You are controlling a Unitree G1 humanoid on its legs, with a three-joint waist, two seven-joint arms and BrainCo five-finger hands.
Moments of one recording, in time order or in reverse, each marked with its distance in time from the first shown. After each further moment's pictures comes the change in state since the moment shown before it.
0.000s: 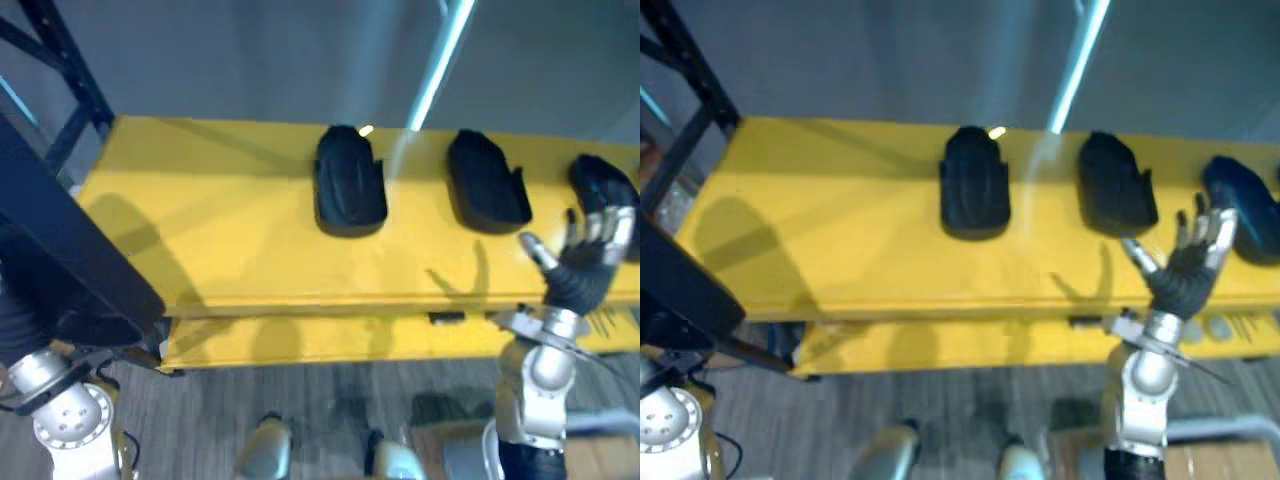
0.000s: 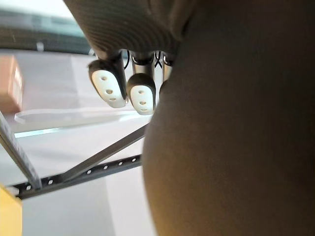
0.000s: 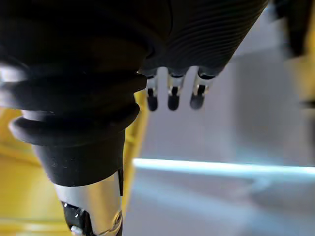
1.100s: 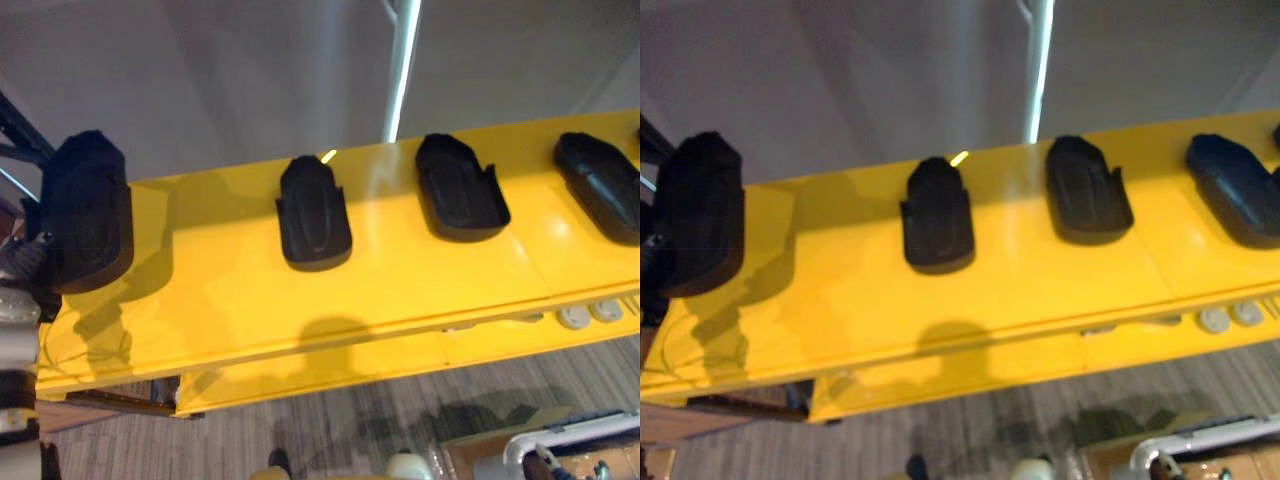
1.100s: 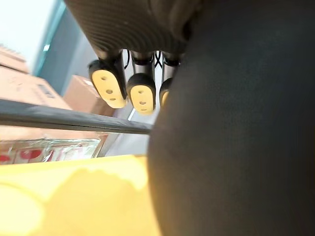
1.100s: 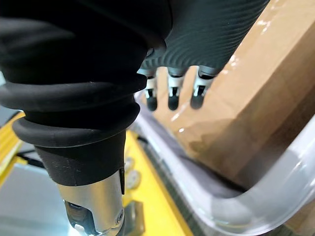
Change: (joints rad) left arm -0.645 0.813 -0.273 1.070 0.138 0.594 -0.472; right arm 0.337 0.073 -0.248 0.937 0.053 0.209 0.056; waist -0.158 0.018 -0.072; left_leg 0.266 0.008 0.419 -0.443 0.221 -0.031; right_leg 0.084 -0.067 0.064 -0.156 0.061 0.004
